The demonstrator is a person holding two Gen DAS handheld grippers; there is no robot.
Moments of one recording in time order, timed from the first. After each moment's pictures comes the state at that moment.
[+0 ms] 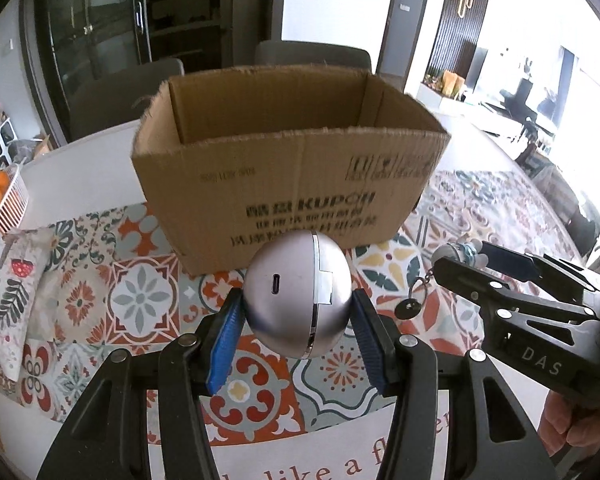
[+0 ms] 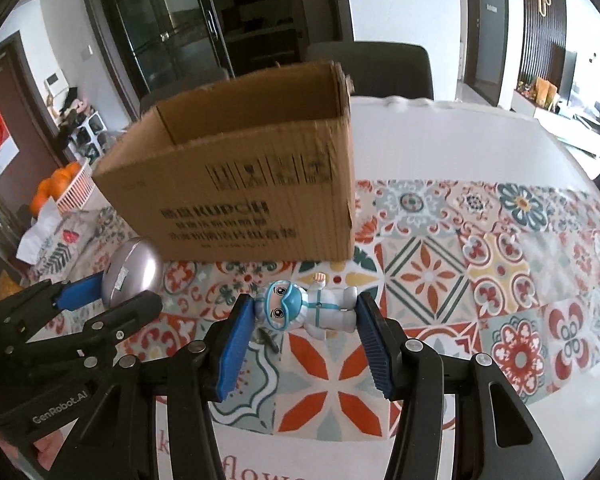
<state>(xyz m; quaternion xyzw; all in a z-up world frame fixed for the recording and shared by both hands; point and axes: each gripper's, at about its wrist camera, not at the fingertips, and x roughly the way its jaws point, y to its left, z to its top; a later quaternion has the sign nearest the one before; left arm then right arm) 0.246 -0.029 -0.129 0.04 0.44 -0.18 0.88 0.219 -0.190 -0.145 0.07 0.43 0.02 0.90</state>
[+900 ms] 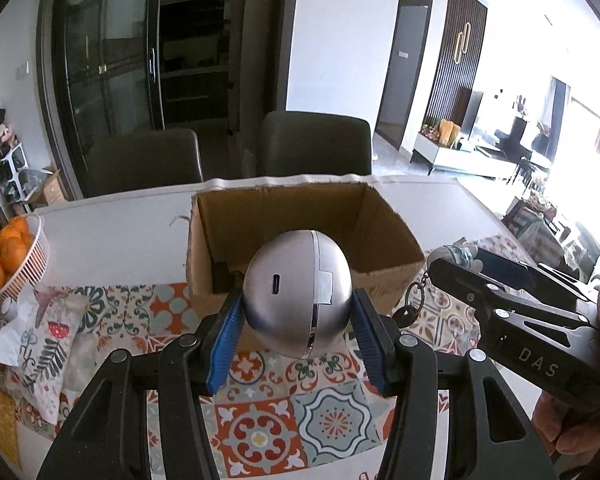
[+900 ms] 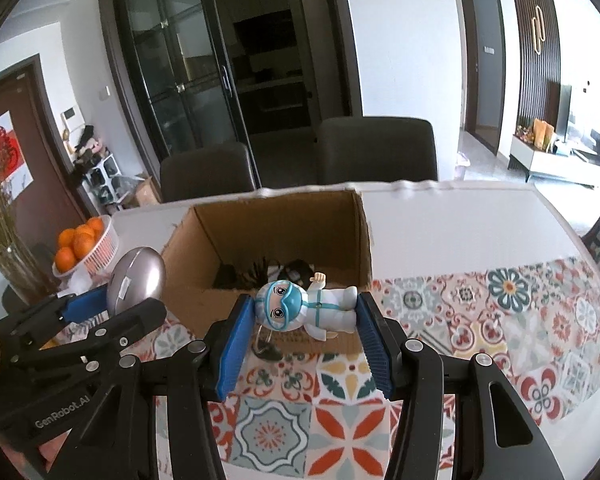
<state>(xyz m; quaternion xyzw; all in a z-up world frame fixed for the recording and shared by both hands) 0.262 -0.021 -0.041 0.02 0.36 -0.18 0.92 0.232 -0.174 -0.045 0.07 0.34 0.02 0.94</state>
